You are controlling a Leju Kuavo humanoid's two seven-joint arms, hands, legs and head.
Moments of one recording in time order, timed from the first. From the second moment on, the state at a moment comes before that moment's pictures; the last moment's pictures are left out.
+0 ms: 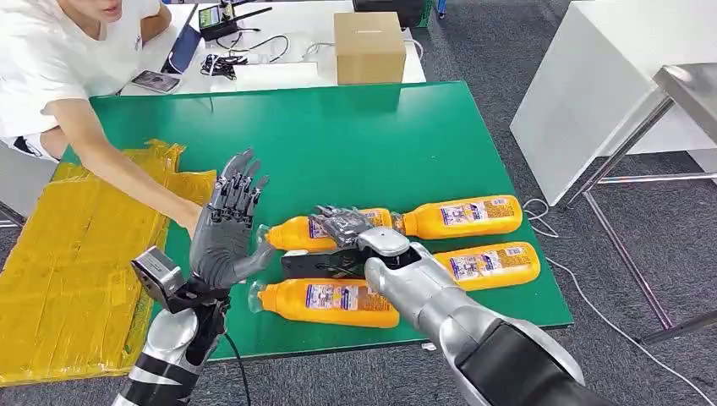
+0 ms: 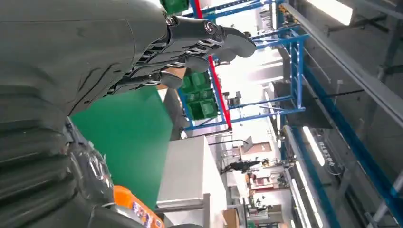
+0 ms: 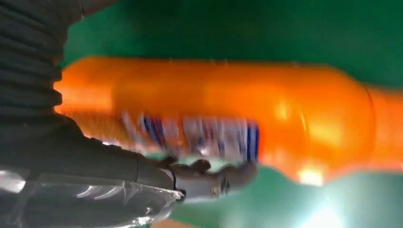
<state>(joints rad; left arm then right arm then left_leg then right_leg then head) -0.27 -0.13 -0.39 -1.40 0.09 -0.05 -0.55 -0.79 0.20 0.69 -0.44 0.98 0.13 -0.07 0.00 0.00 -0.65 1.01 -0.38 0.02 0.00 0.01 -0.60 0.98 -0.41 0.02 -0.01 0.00</state>
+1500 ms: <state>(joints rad) -0.33 -0.16 -0.43 -1.27 0.11 -0.03 -0.54 -0.81 0.16 0.69 -0.29 1.05 0.04 0.25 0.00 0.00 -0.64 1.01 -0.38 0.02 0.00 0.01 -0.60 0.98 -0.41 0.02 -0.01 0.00</state>
